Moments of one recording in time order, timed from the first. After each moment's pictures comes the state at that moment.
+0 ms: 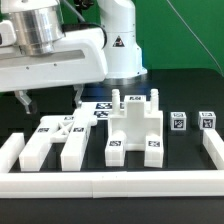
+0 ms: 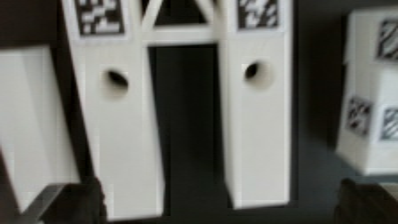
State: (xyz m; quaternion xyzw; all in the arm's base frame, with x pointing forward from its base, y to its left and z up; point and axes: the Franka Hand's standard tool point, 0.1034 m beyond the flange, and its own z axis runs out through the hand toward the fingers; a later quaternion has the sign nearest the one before) arm 0.553 -0.135 0.083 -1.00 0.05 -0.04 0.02
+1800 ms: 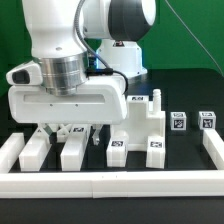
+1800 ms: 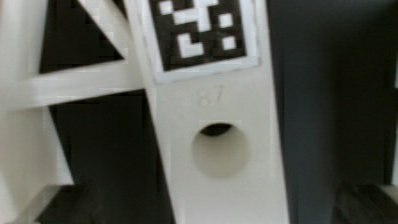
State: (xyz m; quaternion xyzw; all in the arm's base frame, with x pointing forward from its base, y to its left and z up) arm 0.546 -0.106 0.020 -0.99 0.10 0.01 0.01
